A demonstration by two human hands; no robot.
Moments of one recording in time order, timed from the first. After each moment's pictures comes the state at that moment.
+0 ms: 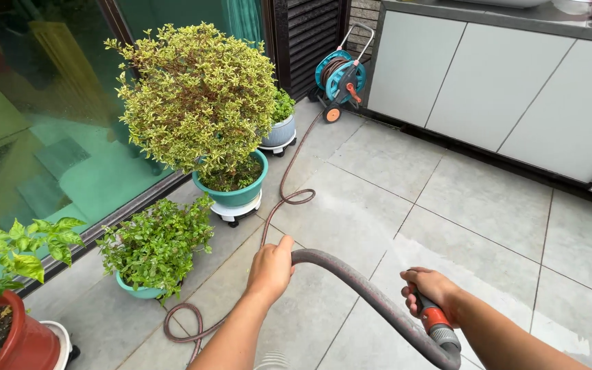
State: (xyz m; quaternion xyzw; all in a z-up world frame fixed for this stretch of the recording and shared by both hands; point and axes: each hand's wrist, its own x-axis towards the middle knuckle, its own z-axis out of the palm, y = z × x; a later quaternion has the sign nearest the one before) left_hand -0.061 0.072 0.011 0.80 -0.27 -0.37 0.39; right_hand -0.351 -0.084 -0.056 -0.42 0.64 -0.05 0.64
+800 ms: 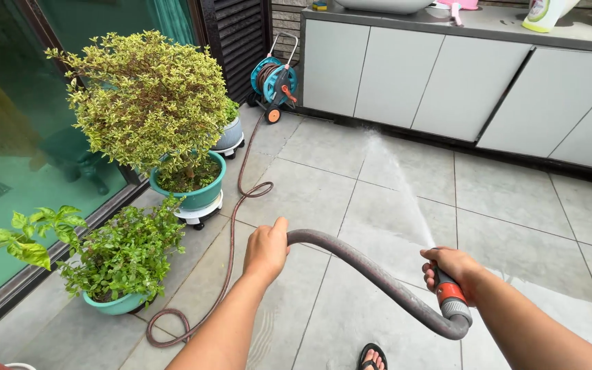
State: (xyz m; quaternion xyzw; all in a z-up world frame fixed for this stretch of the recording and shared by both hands) left_hand -0.078 0.192 0.033 0.75 -0.40 -0.36 0.39; right_hand -0.427 0.123 0.000 -0.28 0.70 -0.29 0.59
